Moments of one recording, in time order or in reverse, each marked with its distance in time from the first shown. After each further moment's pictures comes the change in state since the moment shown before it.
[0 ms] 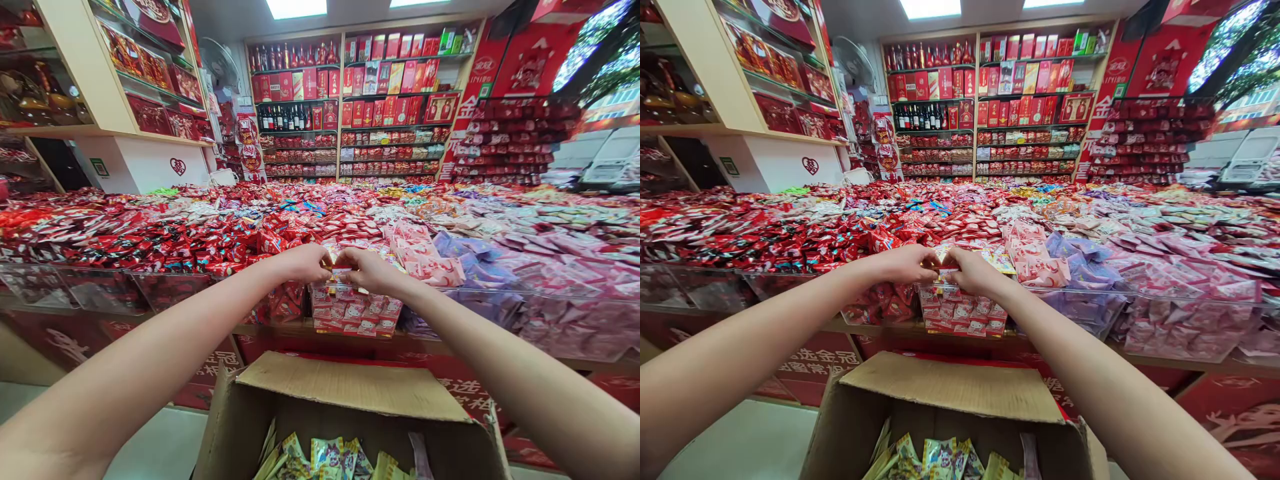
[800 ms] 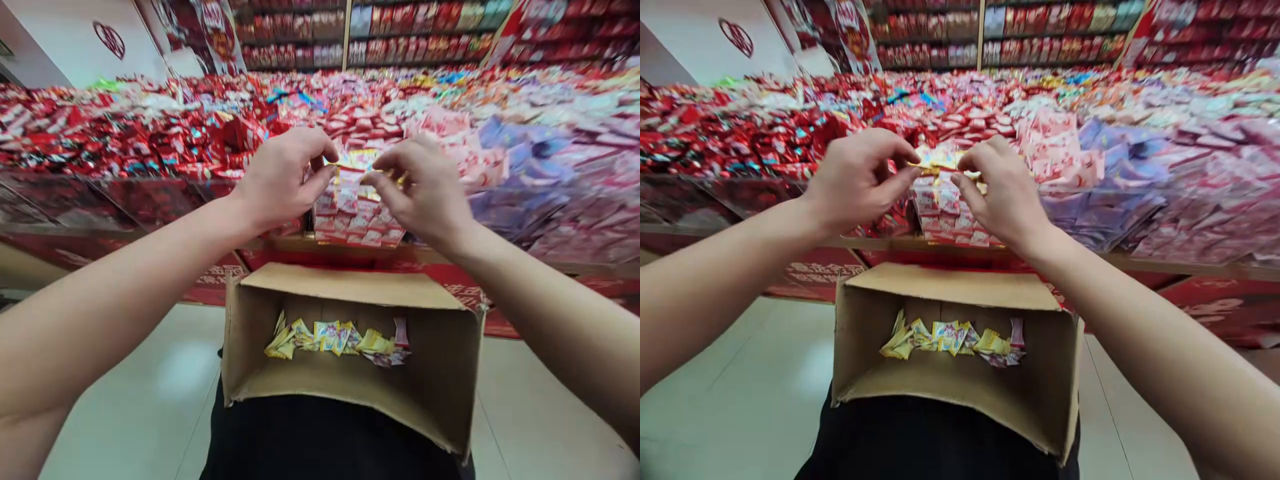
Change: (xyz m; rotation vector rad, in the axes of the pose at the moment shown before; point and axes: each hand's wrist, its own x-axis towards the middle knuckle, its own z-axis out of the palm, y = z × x) left_hand -0.059 0.013 0.029 0.063 0.463 0.195; right_hand -0.073 -0.025 -0.004 -0.224 0.377 -0.078
